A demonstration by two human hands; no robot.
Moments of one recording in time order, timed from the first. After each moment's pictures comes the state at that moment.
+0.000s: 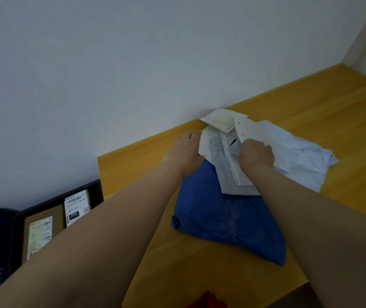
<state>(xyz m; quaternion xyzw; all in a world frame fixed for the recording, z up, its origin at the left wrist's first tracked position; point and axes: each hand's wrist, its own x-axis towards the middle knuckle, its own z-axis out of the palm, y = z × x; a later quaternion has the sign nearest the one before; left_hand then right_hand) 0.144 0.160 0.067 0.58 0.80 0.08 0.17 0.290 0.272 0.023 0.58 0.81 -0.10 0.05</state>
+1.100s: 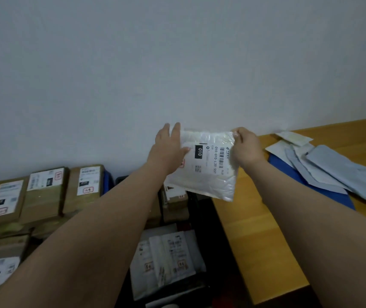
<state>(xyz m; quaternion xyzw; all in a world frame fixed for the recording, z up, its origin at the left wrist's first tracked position) -0.067 -0.214 0.145 0.44 0.86 0.23 0.10 0.081 -0.071 0.151 0.41 0.79 -0.37 -0.28</state>
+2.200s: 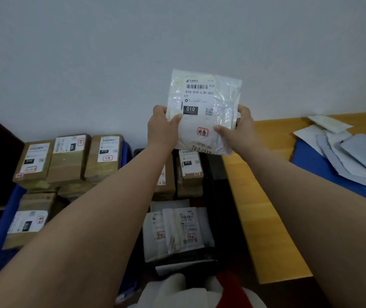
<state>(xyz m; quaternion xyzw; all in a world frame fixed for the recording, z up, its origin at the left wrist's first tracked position) -0.085 -0.250 0.123 0.22 0.83 0.51 0.05 0.043 -0.108 0.127 0.36 0.75 -0.51 -0.21</state>
